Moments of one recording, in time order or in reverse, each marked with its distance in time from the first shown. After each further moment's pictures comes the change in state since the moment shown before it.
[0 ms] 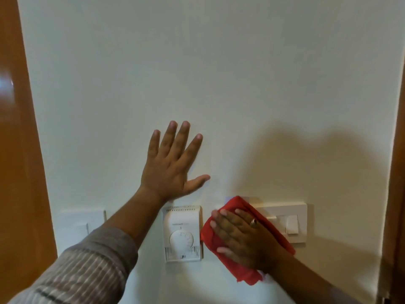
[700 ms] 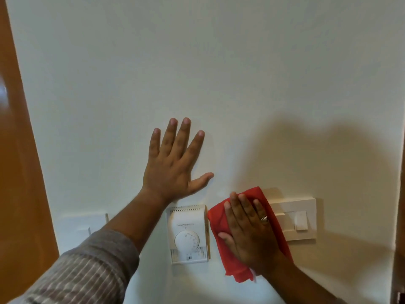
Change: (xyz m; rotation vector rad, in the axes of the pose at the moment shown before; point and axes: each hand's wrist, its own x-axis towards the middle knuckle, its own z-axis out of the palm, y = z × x) left_hand 0.000 0.000 0.007 0.037 0.016 0.011; right_hand 0.013 -0.025 0.012 -0.006 0.067 0.412
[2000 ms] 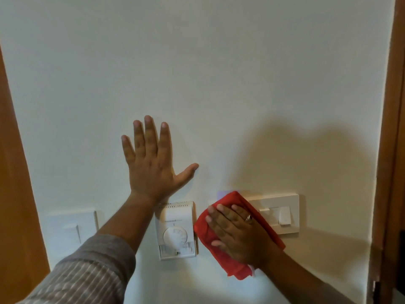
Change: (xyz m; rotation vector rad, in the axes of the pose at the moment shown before) left_hand -0.006 0.009 -0.015 -0.015 -0.157 -0.345; right_hand -0.011 0.019 -0.007 -0.033 -0.061 -0.354
